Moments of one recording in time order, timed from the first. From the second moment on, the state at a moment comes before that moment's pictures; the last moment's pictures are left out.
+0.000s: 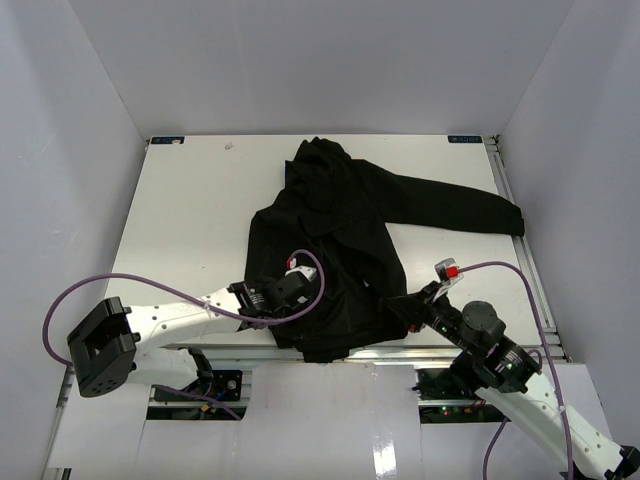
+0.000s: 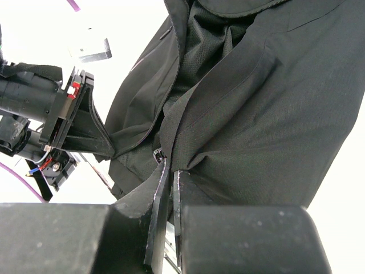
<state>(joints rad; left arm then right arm) -1.07 1.25 0.71 -0.57 -0.07 -0.72 0.79 0.04 0.20 -0.30 -0.07 0.50</state>
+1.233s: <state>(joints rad) -1.08 1.45 0.80 -0.58 -0.04 -0.71 0.79 0.05 0.20 -0.29 -0.09 0.50</state>
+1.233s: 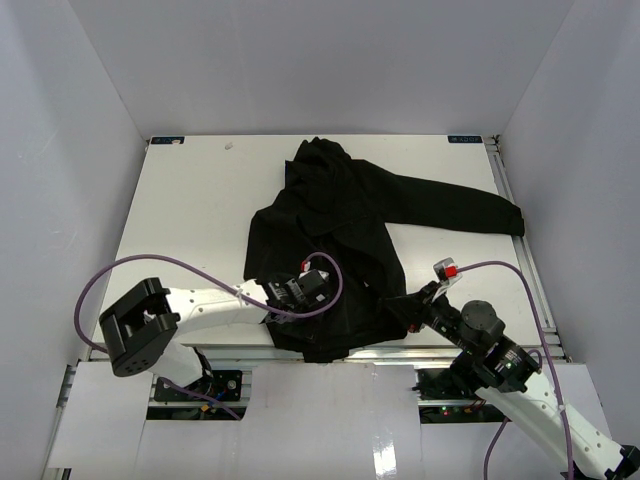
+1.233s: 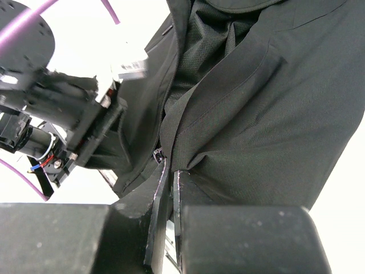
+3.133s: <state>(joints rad) -1.15 0.91 0.63 -0.31 -0.12 -0.72 0.79 0.21 0.20 -0.17 -0.14 0.51</state>
